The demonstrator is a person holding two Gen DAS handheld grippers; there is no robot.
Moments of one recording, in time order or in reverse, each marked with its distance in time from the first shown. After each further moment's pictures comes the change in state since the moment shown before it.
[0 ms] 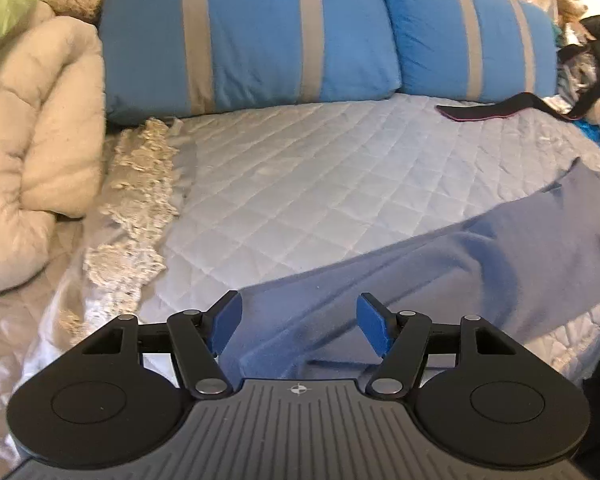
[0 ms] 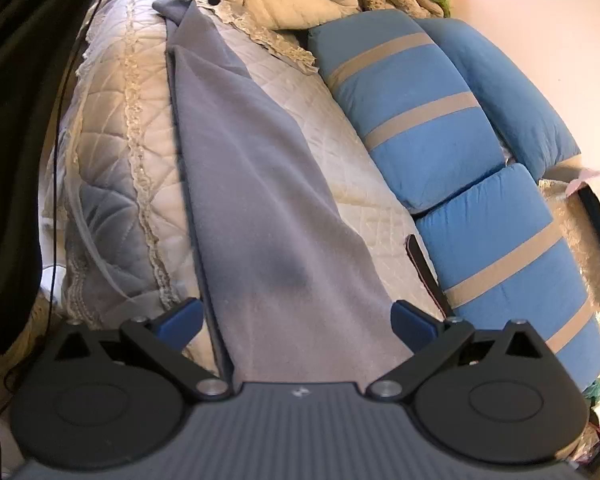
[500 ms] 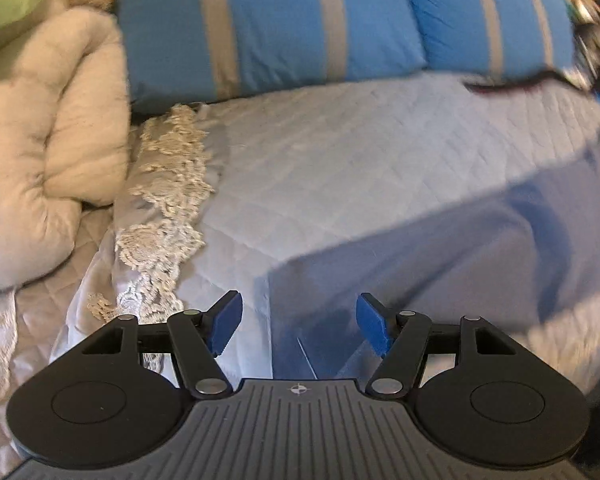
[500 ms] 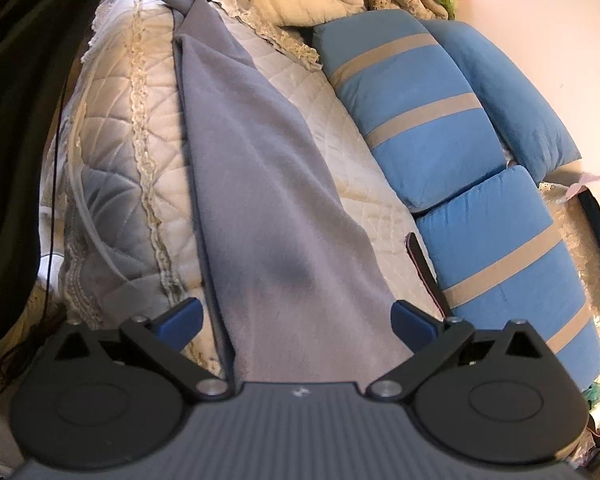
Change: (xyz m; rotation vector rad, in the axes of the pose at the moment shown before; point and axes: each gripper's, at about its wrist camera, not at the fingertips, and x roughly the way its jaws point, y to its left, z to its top) left arm 0.008 0.007 -0.027 0.107 0.051 0.105; right arm 0.003 0.004 -0.007 -0.029 0.004 -0.004
